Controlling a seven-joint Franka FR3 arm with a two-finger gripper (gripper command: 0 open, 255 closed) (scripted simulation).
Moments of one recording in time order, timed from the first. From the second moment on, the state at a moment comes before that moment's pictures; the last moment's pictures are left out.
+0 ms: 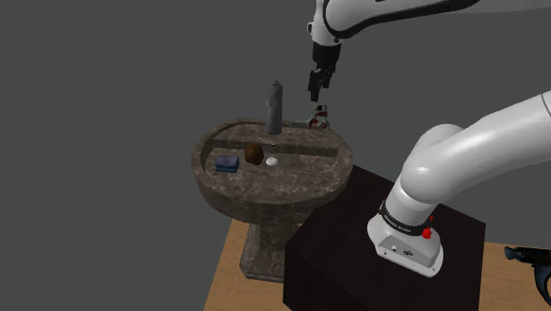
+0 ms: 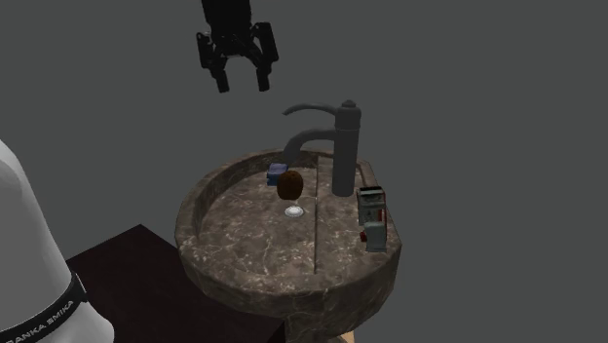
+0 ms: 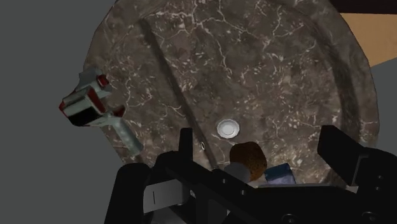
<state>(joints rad) -0.04 -0.66 -0.09 -2.46 -0.15 1.87 -0.22</state>
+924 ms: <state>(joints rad) -0.05 -0.25 -0.31 -2.45 -0.15 2.34 -0.51</state>
